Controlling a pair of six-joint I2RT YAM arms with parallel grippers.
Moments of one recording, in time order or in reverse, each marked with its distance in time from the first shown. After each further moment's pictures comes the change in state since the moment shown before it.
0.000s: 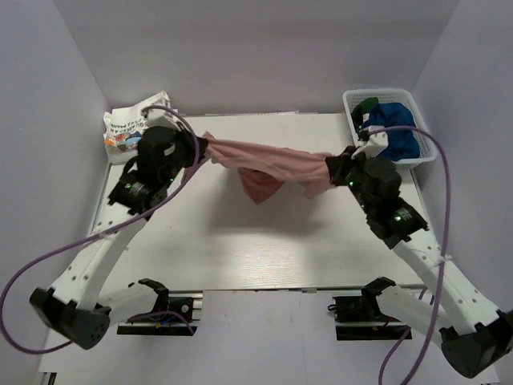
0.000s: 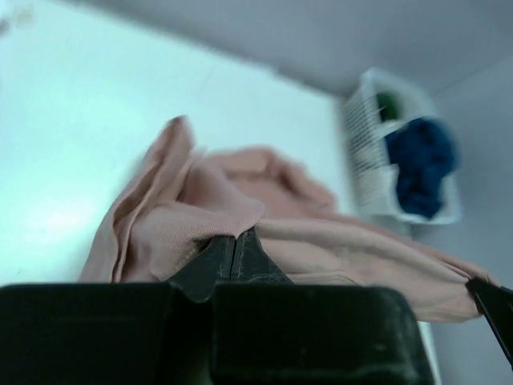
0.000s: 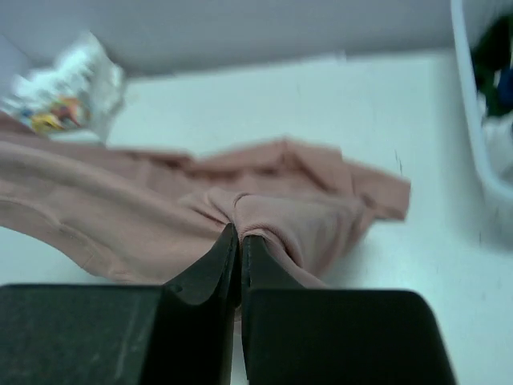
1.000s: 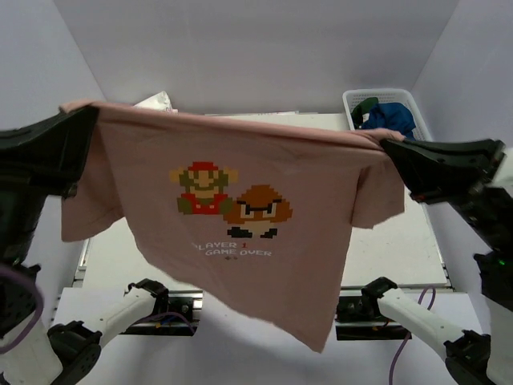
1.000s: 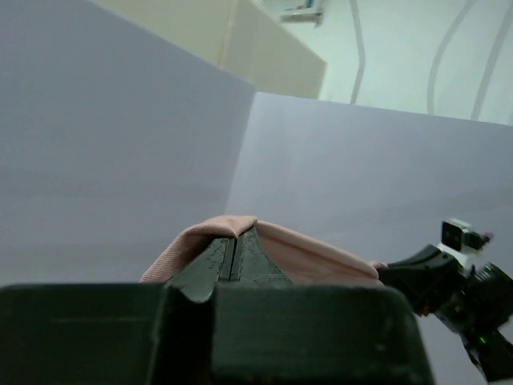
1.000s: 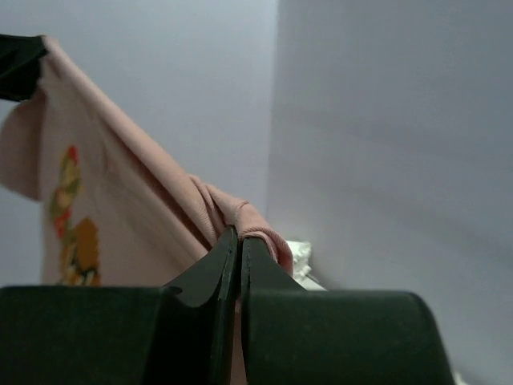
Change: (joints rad) left arm 0.017 -0.262 0.796 0.024 0.372 0.159; right arm -0.001 -0.133 0.854 -0.205 -0.644 -0.159
